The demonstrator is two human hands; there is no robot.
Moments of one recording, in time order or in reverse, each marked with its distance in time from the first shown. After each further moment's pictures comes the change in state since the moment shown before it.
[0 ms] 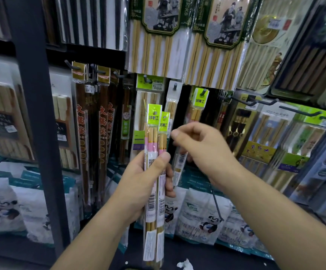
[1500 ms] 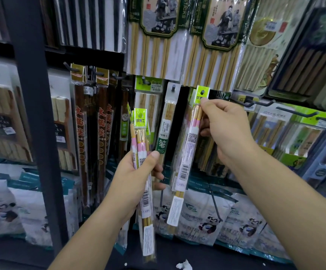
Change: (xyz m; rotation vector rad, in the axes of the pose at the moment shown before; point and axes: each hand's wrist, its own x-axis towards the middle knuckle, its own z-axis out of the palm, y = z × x) left_hand 0.008 -0.006 -0.015 0.083 0.157 0.050; right_hand 0.031 -0.023 -0.026 0.240 0.273 0.003
